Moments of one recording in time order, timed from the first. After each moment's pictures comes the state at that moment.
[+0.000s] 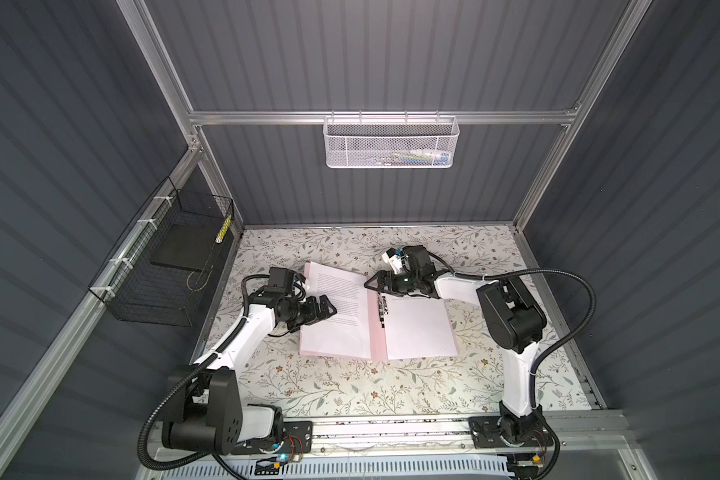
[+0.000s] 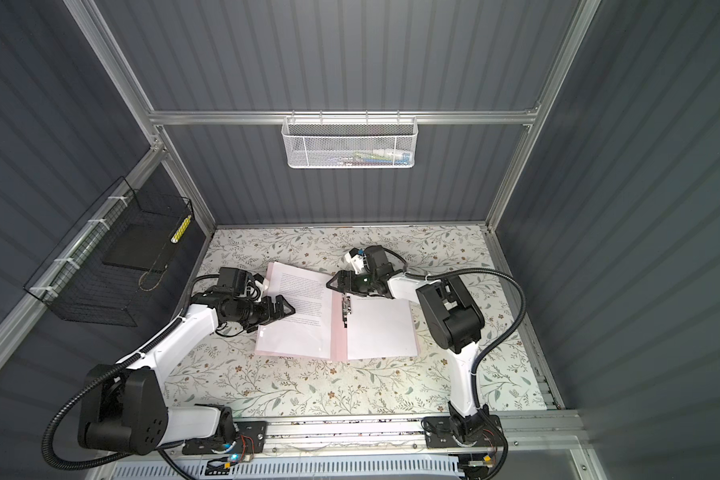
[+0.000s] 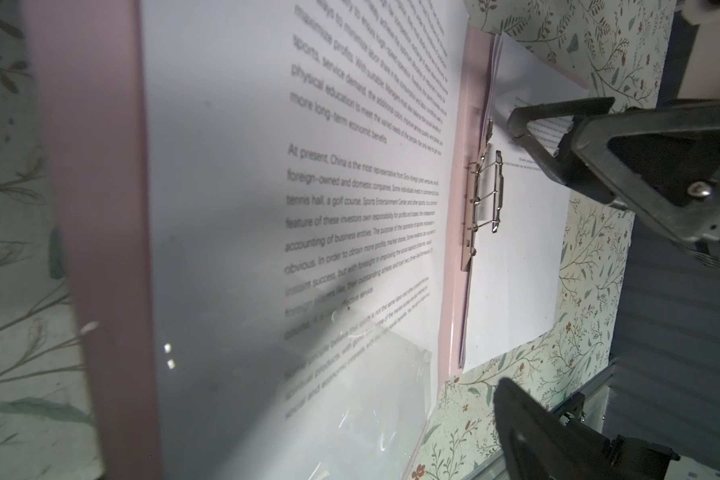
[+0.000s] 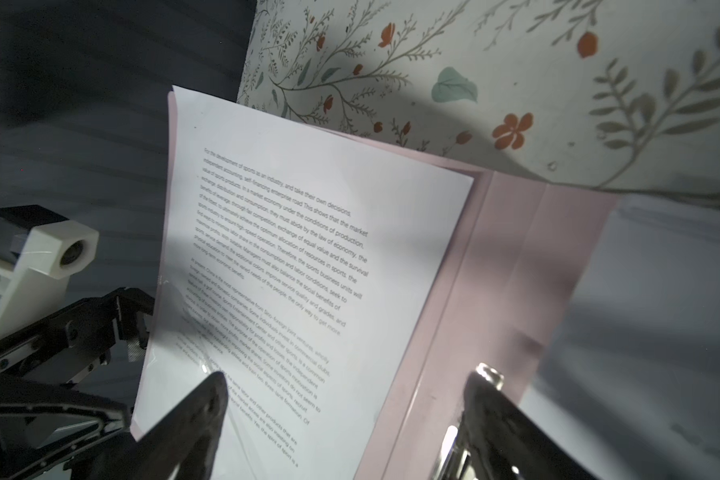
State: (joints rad) left arm -0.16 1.34 0.88 -0.66 0.48 -0.37; right arm 0.50 2.05 1.29 0.07 -0.71 0.56
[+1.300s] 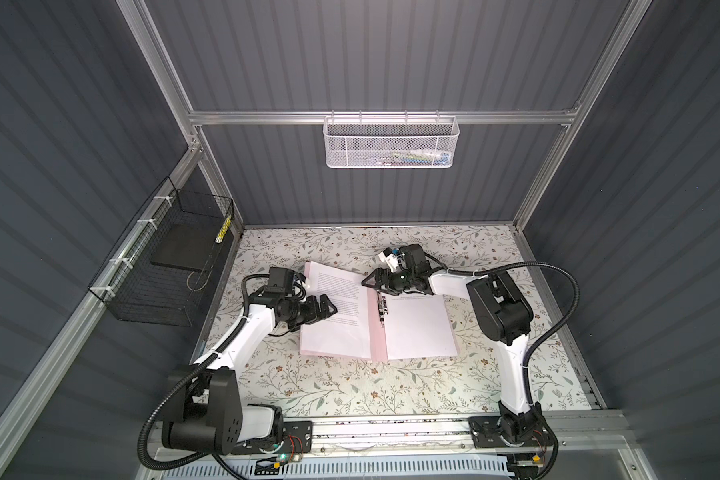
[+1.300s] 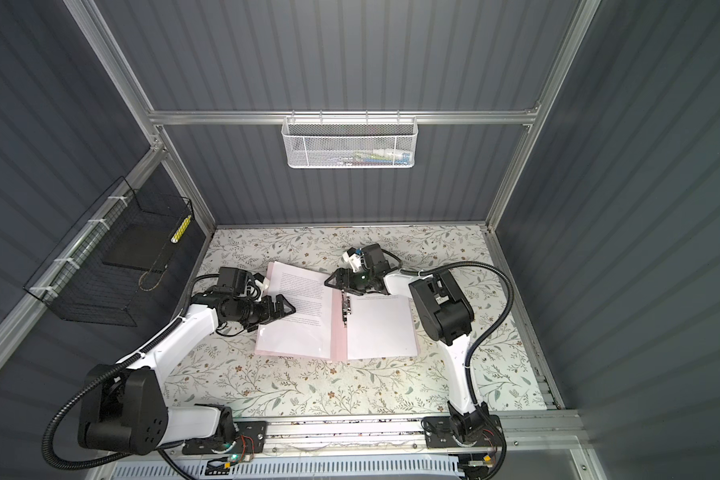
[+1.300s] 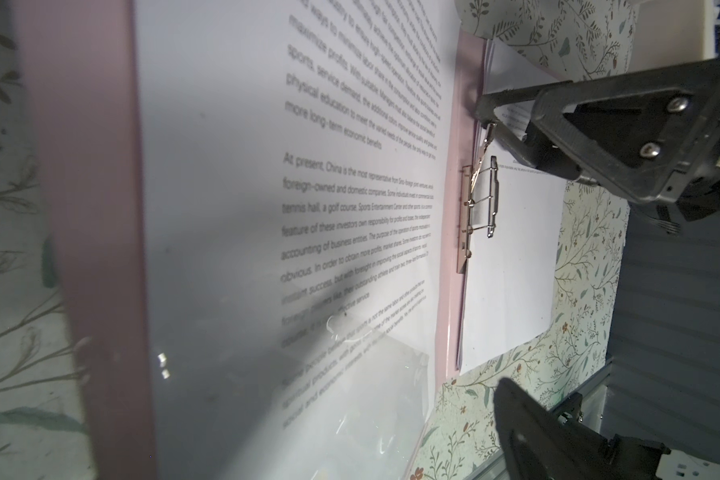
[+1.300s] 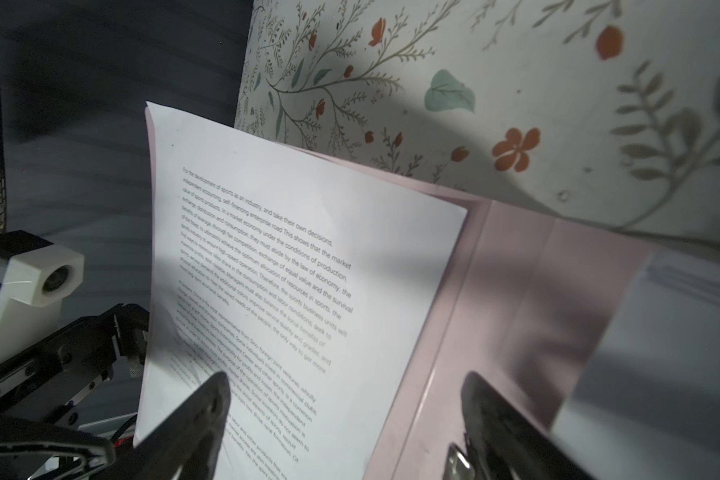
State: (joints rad) left arm -0.16 1.34 0.87 -0.64 0.49 -0.37; right arm 0.49 2.19 1.39 0.08 -0.78 0.60
